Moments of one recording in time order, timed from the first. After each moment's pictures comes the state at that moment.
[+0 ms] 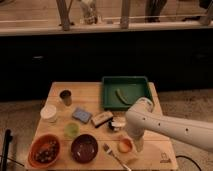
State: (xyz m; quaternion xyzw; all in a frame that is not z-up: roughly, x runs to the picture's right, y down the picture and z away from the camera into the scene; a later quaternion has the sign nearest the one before) arm 0.143 0.274 0.755 -0.34 -0.11 -0.25 0.90
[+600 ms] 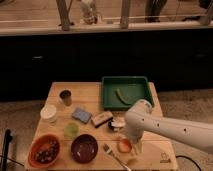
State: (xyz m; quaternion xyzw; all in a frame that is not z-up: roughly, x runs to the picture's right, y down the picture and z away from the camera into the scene) arm 0.128 0.292 0.756 -0.36 -0.14 -0.26 0.89
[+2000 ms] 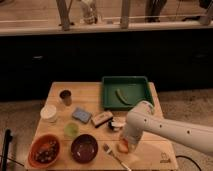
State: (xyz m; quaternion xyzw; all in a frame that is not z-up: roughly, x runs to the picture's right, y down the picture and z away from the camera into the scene) arm 0.113 0.290 0.741 -0.35 -0.18 -0.25 0.89
